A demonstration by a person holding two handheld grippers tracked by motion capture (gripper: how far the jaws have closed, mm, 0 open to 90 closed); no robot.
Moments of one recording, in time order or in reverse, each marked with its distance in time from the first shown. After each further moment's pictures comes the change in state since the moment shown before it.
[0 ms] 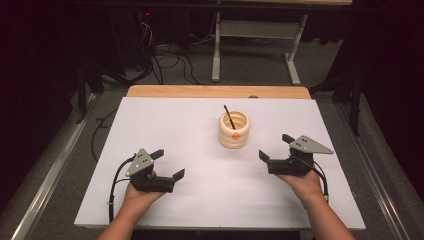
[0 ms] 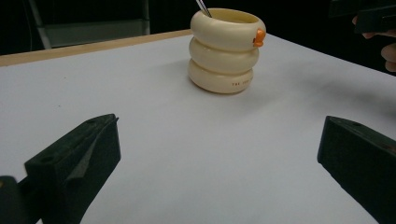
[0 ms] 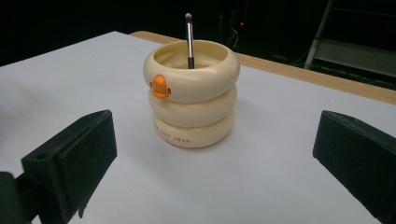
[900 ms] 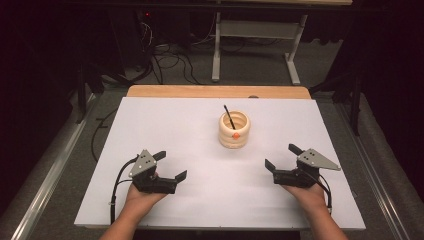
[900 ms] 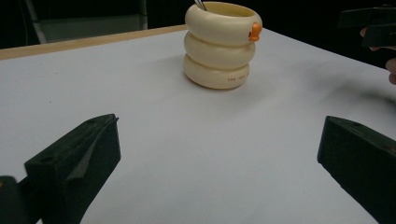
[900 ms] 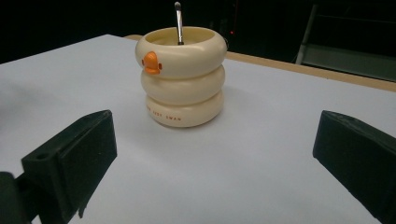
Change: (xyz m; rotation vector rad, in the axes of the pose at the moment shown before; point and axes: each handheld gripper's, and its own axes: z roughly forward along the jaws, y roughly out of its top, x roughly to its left) left arm -0.004 -0.001 0.003 0.016 -0.004 -0.002; right arm -0.002 -0.032 -0.015 -0.047 -0.031 0.028
